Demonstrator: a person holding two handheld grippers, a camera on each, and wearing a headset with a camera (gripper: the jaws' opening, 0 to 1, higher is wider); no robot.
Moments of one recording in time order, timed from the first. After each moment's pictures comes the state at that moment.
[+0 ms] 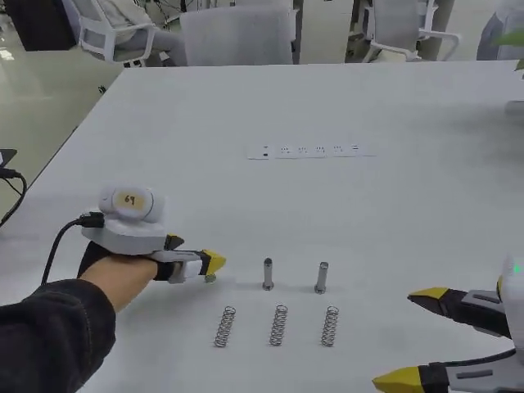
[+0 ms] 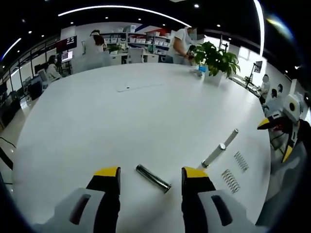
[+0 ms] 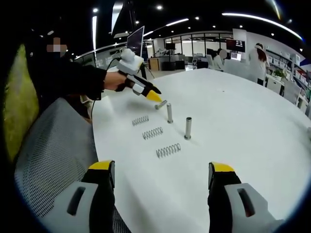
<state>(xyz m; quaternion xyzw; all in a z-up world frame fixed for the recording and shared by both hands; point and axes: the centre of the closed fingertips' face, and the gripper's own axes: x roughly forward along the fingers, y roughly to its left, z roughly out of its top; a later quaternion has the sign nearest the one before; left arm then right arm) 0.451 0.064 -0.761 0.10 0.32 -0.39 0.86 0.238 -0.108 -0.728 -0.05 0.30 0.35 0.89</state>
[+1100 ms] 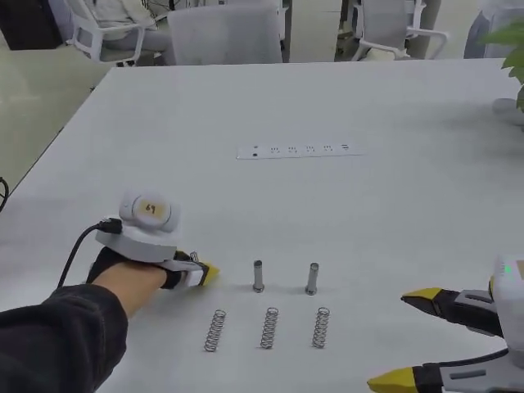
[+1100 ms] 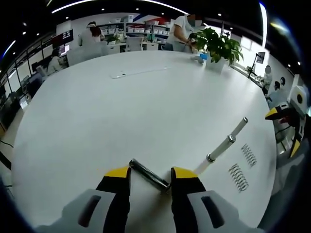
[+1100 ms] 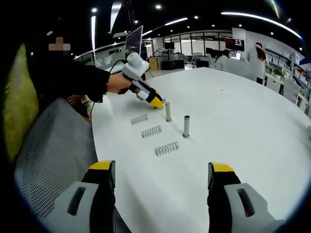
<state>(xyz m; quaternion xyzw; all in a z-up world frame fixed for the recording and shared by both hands) 0.447 0.055 -0.786 0.13 0.36 -0.38 0.84 0.237 -0.112 -0.728 -0.05 0.30 0.34 0.89</state>
